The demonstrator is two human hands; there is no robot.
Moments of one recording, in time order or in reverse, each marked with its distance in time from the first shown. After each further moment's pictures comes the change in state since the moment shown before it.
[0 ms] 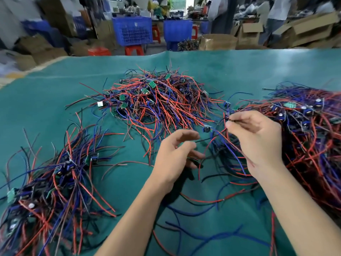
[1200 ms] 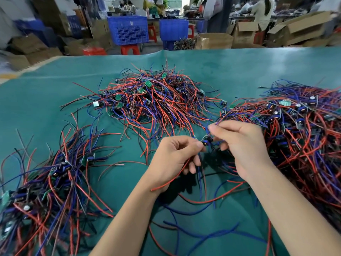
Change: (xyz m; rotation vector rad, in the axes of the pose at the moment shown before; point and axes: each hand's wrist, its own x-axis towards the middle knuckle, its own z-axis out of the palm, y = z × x) left_hand -0.002 0.001 -0.007 0.050 -0.221 -0.008; right_hand -0.010 0.002 0.009 0.046 -0.139 0.200
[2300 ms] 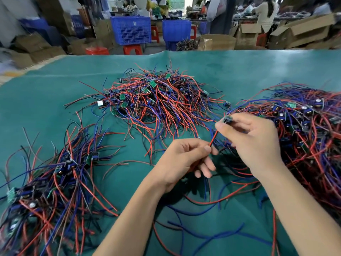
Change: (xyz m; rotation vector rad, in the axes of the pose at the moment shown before) left_hand -0.005 0.009 0.003 -0.095 -0.200 -0.064; right_hand 0.005 -0.004 -0.010 -0.282 -0.005 -0.323
